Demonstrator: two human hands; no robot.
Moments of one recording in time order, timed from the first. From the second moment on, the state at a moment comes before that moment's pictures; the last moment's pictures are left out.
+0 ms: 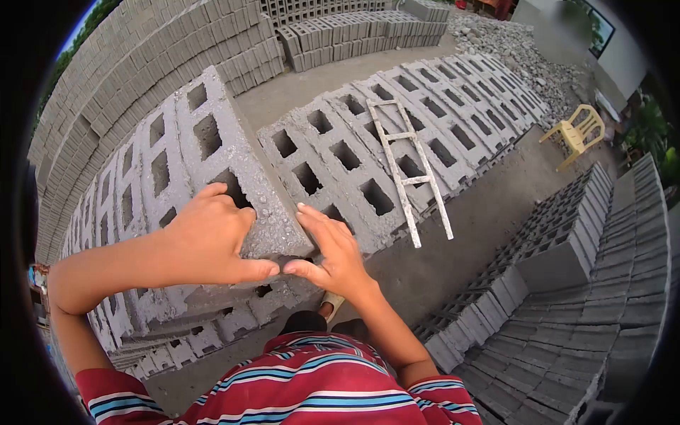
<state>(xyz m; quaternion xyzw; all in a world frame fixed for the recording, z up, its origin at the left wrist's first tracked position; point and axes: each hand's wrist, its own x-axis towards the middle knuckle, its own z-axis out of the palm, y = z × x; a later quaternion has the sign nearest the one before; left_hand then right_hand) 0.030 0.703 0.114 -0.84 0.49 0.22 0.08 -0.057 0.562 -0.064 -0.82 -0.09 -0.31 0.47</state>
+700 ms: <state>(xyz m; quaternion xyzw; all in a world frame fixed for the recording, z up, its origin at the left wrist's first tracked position) -0.114 0.854 0.143 -0.93 0.30 -0.08 -0.19 -0.137 0.422 -0.064 -0.77 0.31 -0.18 0.53</state>
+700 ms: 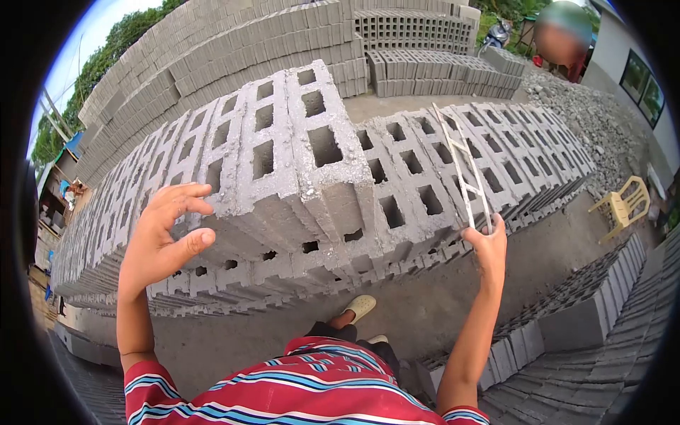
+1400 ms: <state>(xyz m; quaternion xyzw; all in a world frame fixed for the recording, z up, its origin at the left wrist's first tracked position) -0.043 0.804 0.066 -0.92 0.33 -0.20 0.03 -0.235 0.630 -0.034 -0.55 -0.12 -0.09 0.82</state>
